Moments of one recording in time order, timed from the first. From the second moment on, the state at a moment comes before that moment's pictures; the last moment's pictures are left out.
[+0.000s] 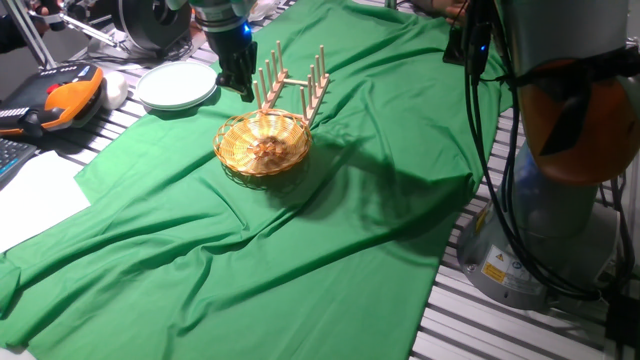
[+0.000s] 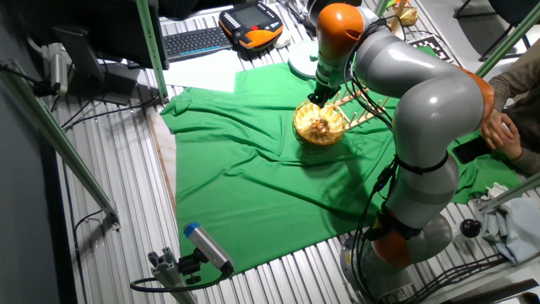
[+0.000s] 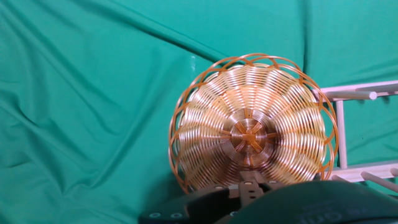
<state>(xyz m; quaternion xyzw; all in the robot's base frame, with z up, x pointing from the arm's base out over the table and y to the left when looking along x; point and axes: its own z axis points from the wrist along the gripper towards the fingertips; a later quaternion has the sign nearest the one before) 0.551 0.002 0.204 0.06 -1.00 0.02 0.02</state>
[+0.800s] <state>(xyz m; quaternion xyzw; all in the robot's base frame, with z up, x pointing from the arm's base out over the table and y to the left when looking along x) 0.545 0.005 0.207 0.03 -1.00 0.02 0.03</state>
